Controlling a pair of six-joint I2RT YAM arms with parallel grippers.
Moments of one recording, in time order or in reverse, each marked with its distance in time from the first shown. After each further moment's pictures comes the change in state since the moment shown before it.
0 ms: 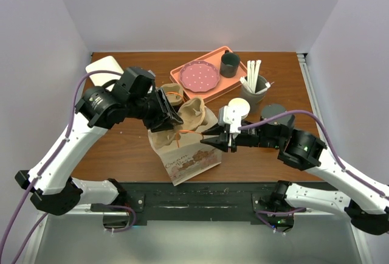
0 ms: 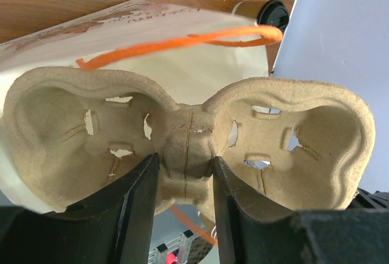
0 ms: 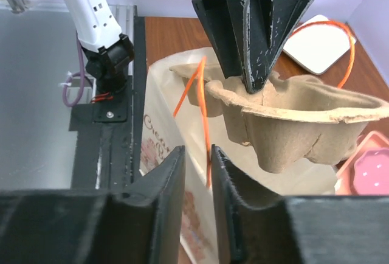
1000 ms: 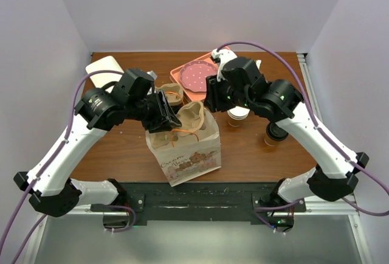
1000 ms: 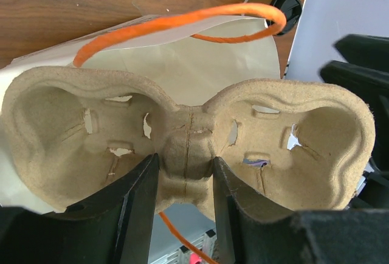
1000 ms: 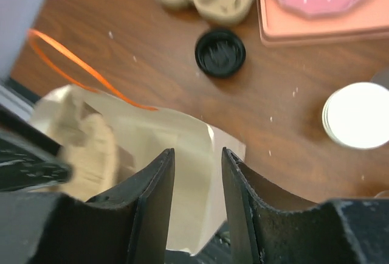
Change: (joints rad) left arm -0.003 -0.019 -0.031 0.007 -0.003 0.087; right arm -0.121 0.514 0.721 -0.647 0.557 0.620
